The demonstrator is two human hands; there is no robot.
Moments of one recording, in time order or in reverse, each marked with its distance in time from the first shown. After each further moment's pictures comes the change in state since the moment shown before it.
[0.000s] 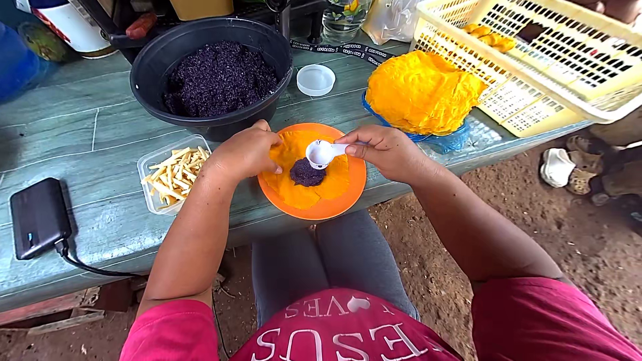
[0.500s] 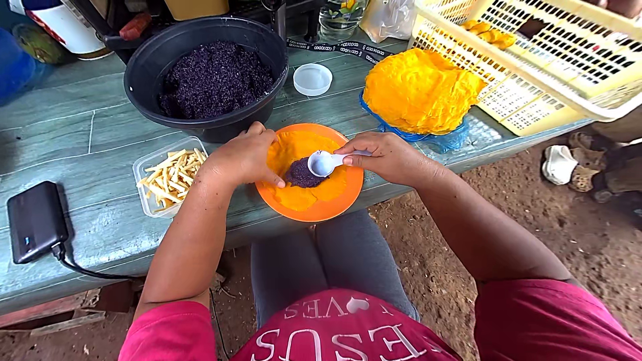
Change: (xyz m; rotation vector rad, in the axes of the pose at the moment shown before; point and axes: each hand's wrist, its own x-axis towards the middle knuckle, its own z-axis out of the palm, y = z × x) left_hand 0.000 0.002 0.005 0.029 -0.010 -0.070; right_hand -0.005 0.007 -0.007 -0.170 -0.117 -0.004
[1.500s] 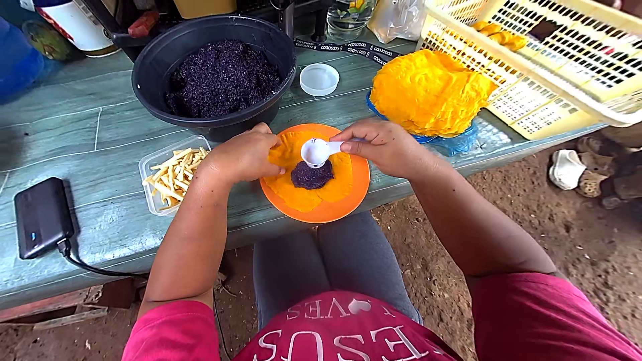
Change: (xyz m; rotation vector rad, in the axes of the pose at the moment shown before) left_hand -0.003 -0.012 -0.006 -0.045 -0.003 0.119; right_hand 0.024 -0.011 0.001 0.140 0.067 -0.029
